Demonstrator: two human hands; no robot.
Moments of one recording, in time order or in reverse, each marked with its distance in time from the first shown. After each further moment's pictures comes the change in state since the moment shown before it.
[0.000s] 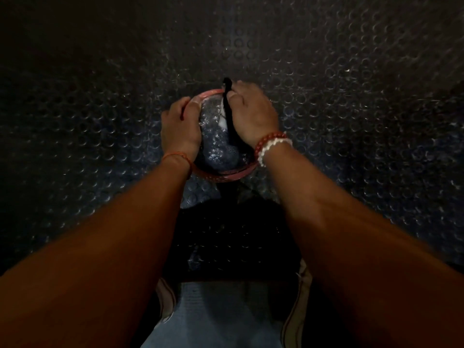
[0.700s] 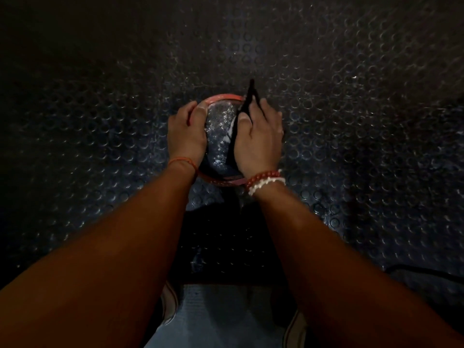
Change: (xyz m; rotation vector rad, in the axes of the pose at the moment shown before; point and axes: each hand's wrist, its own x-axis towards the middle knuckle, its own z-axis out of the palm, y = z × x) left_hand 0.002 -0.012 -0.003 -0.001 -0.024 0.013; right_hand -0.044 0.000 0.023 -0.021 0.283 0.073
